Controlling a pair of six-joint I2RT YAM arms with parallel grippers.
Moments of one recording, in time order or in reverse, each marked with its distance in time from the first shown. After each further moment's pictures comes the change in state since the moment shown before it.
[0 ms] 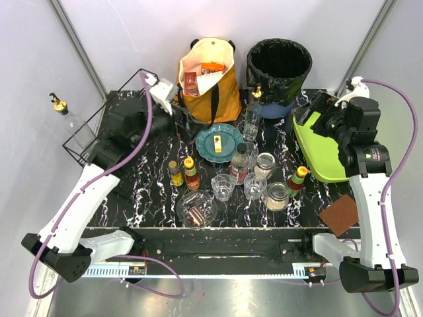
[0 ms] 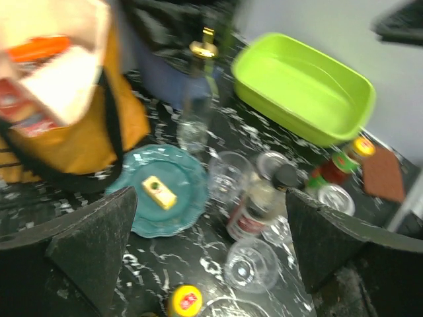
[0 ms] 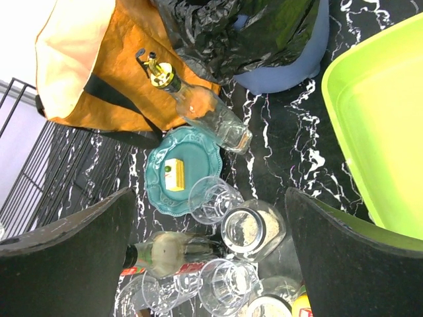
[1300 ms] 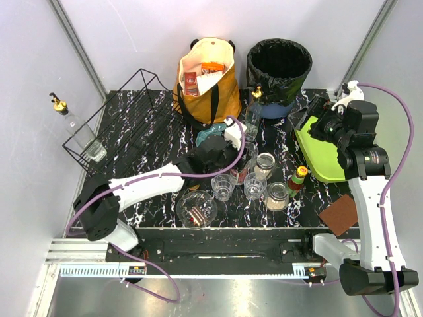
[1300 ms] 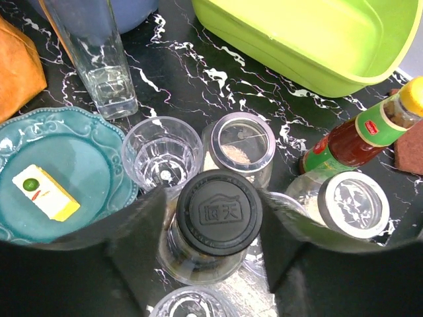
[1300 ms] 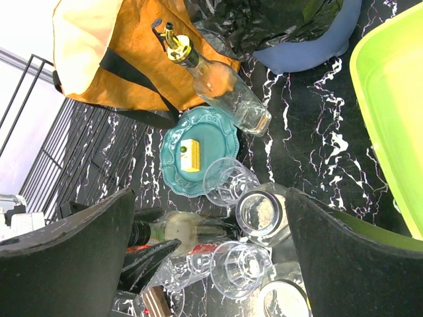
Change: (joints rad) left arm -0.479 0.402 -0.299 0.525 -0.345 -0.043; right arm 0.000 -0.030 -0.042 -0.010 -0.092 0.028
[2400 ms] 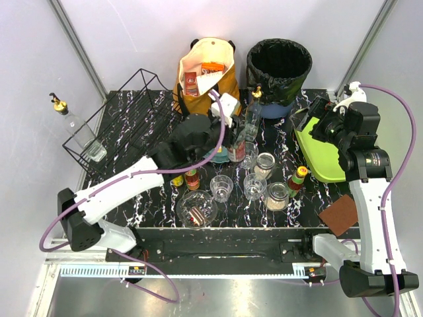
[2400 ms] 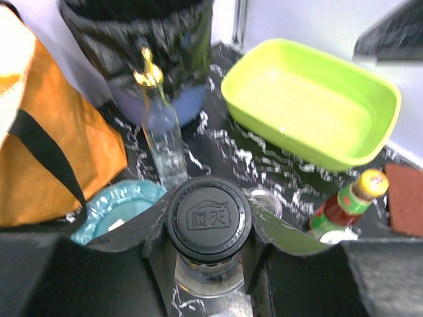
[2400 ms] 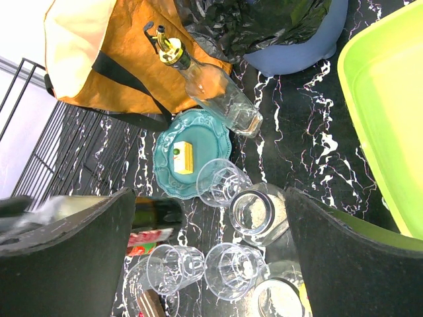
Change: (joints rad) left arm -0.005 -0.123 0.249 -0.207 -0.109 0.119; right arm 0.000 -0.015 0.000 -0.017 0.032 -0.013
